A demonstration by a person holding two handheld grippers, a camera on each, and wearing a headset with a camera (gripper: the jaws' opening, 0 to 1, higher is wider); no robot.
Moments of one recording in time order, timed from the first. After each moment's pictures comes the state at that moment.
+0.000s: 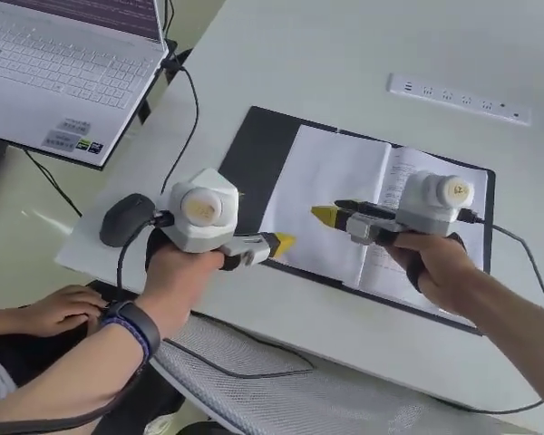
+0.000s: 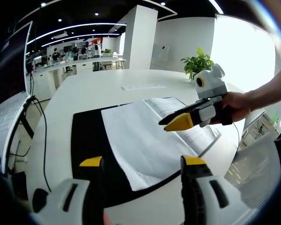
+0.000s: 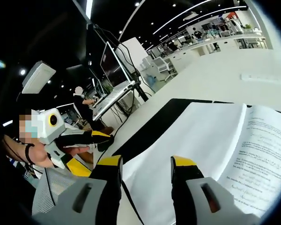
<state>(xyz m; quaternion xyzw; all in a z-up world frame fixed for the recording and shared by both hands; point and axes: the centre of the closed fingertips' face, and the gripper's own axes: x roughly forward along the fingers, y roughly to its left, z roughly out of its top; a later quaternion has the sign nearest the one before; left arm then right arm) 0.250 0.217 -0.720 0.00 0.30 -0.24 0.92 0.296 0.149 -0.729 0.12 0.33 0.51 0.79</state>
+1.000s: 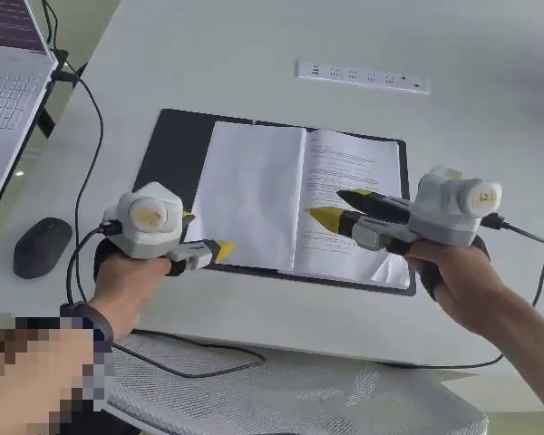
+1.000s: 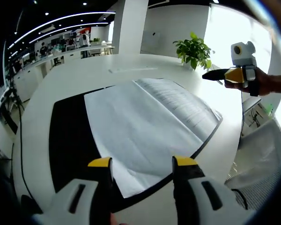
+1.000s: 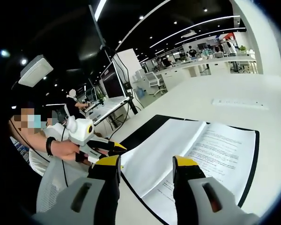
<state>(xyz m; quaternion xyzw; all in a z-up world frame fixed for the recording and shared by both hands) 0.265 0.190 -0.781 0.02 0.35 -0.28 0.89 0.274 0.042 -0.681 0.09 0.26 0.46 0.84</state>
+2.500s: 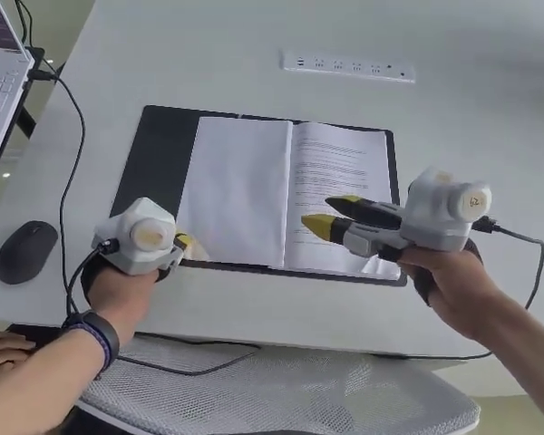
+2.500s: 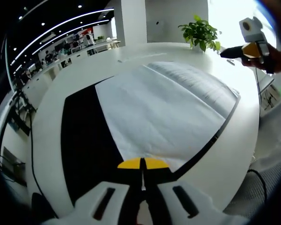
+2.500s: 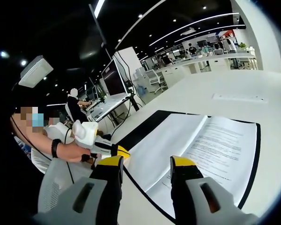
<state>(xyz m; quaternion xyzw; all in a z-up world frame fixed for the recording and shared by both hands) 0.261 0.220 -0.808 0.11 0.37 -0.22 0.90 0.264 0.050 -0.692 0.09 0.28 0.46 0.84</state>
